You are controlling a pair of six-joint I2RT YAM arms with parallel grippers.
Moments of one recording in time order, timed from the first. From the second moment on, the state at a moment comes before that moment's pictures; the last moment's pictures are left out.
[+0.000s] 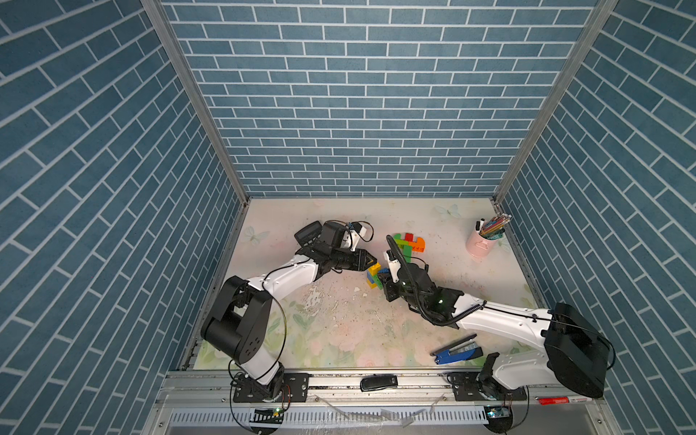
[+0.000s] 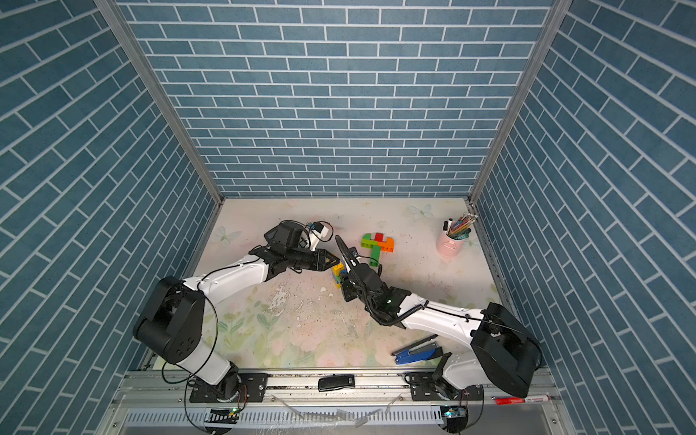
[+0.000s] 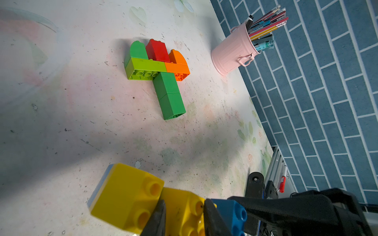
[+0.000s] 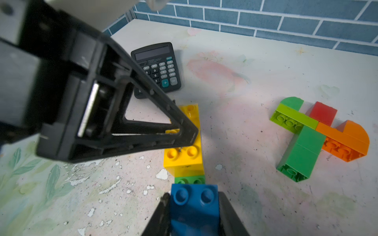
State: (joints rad) left arm -0.50 1.62 1.02 -0.13 0.59 -0.41; right arm 0.99 1.36 0.72 0.11 0.25 0.30
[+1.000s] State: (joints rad) left arm -0.50 1.62 1.02 -0.14 0.59 -0.41; right arm 1.01 1.36 0.66 0.18 0.25 0.29
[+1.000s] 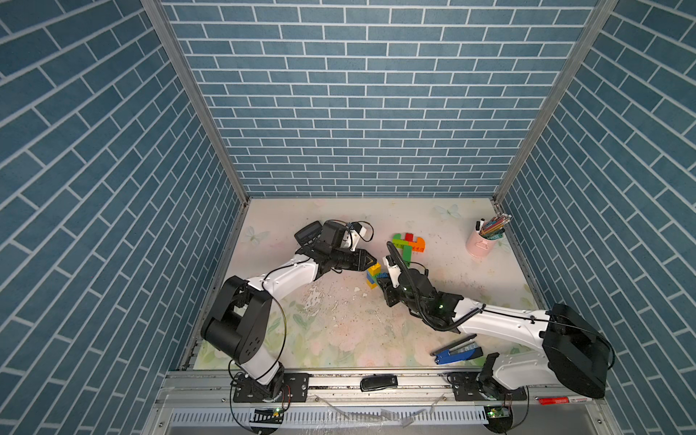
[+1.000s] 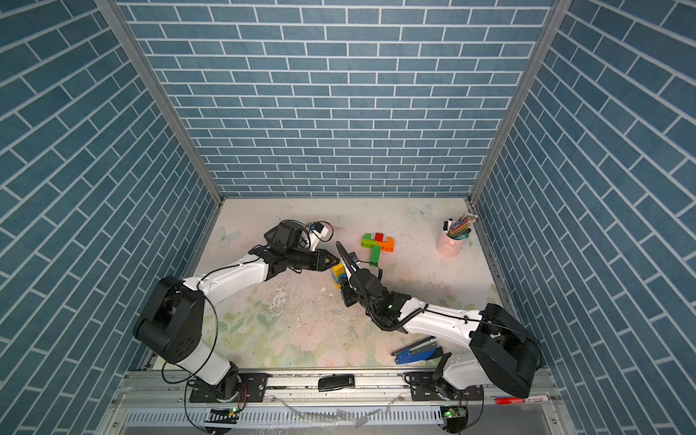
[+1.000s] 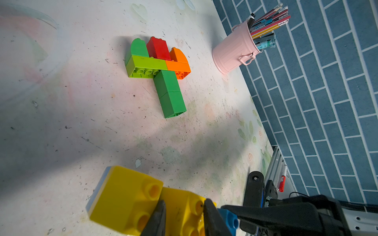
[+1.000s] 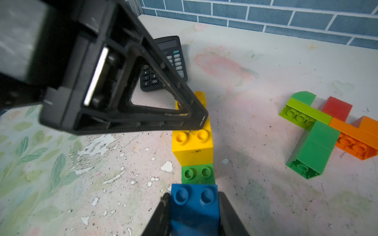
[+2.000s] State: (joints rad) left arm -0.50 1.62 1.03 -0.15 0.59 -0.41; right arm 1.01 1.38 0.55 0.41 0.27 0.29
